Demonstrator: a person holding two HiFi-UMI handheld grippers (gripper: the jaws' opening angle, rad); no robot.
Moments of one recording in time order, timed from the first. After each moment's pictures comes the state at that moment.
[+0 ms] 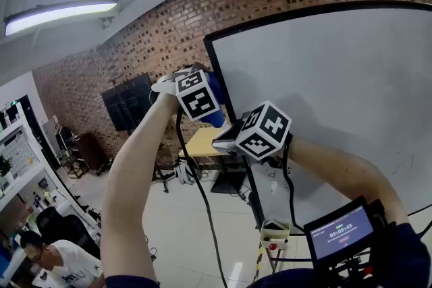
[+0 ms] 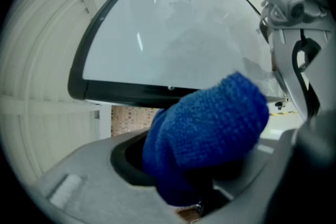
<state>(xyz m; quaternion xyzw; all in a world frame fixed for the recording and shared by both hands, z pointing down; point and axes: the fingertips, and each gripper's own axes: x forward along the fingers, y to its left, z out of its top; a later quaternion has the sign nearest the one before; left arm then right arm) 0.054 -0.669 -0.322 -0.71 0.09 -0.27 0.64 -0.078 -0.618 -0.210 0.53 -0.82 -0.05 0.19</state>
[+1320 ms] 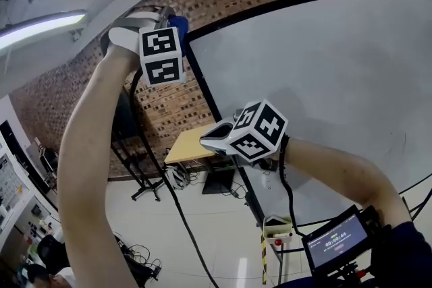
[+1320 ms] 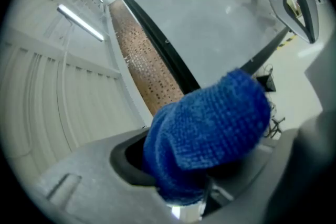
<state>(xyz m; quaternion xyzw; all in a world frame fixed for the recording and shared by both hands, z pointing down) 0.056 -0.625 -0.491 -0.46 0.19 -0.20 0.85 -0.058 -0.608 -0.237 0.59 -0.79 -0.05 0.12</state>
